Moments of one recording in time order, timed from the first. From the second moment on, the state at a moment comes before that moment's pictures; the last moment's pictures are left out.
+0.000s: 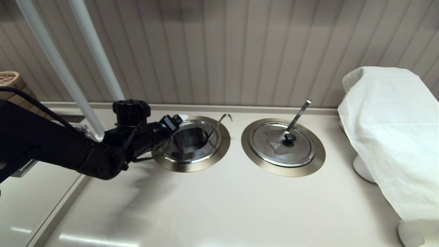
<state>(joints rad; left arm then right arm) -0.32 1.99 -1.07 -0.70 -0.03 -0.80 0.00 0.00 0.00 0.00 0.00 -0.01</state>
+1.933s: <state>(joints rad) -0.35 2.41 -1.48 -0.70 -0.18 0.15 0.00 0.00 0.00 0.00 0.00 -0.01</state>
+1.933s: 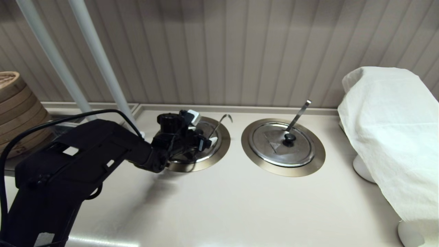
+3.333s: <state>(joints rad) -0.28 2.62 -1.99 -0.53 -0.25 0.12 0.00 0.00 0.00 0.00 0.00 -0.01</state>
